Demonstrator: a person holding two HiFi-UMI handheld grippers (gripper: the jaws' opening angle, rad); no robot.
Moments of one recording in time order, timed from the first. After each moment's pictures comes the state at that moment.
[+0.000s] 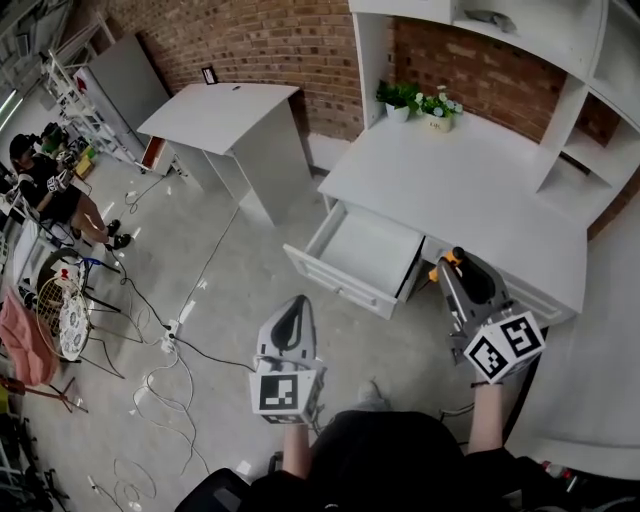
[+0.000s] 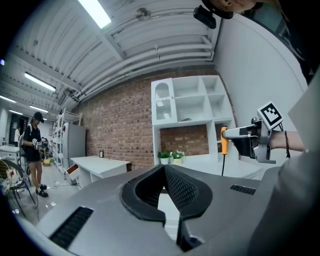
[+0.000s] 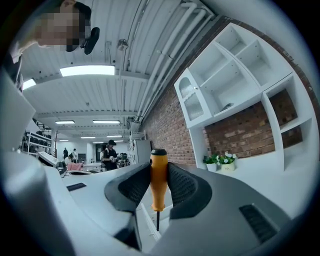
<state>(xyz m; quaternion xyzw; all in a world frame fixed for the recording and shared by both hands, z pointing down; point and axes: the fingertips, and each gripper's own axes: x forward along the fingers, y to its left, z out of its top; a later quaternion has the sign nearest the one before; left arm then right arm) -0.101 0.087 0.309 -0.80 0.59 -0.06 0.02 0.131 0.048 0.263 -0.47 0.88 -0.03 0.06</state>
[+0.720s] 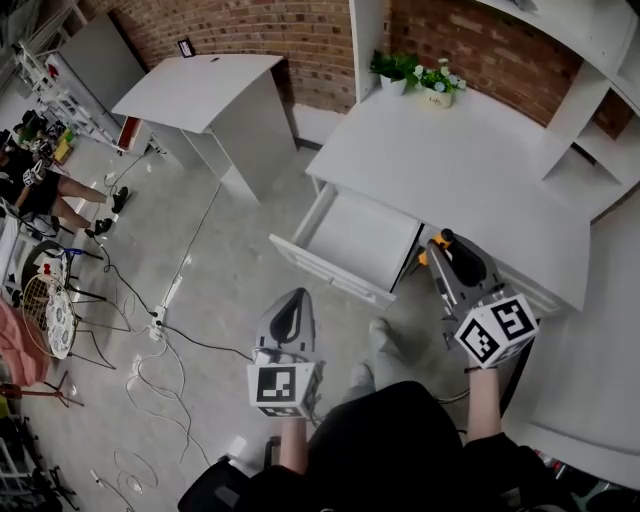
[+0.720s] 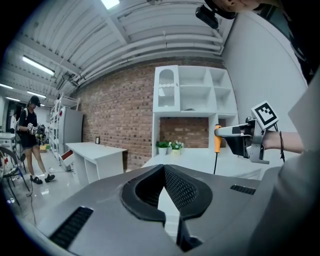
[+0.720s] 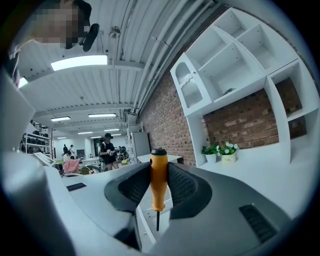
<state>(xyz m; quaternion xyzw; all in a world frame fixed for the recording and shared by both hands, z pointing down) -0.099 0.028 0.357 -0.82 0.57 -0.08 -0.04 0.114 -0.027 0.297 -0.47 0.88 -0.07 0.02</state>
